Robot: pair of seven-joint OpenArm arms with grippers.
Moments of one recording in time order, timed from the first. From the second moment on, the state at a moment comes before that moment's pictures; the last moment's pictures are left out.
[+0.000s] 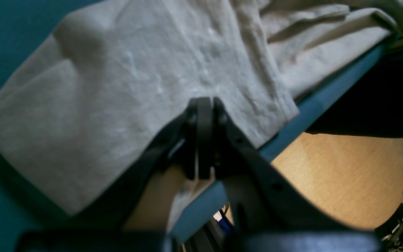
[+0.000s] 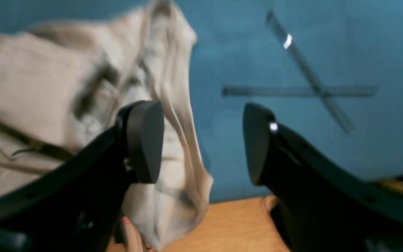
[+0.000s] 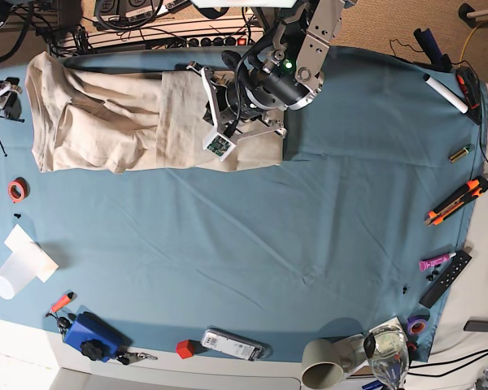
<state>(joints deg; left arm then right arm) 12.7 9.0 28.7 113.9 -6.4 -12.3 67.8 -20.5 28.0 60.9 88.9 47.3 39.8 -67.0</state>
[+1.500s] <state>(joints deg) 12.7 9.0 28.7 113.9 -6.4 -12.3 67.6 -6.2 31.2 51.1 69.9 44.8 39.9 -63.8</state>
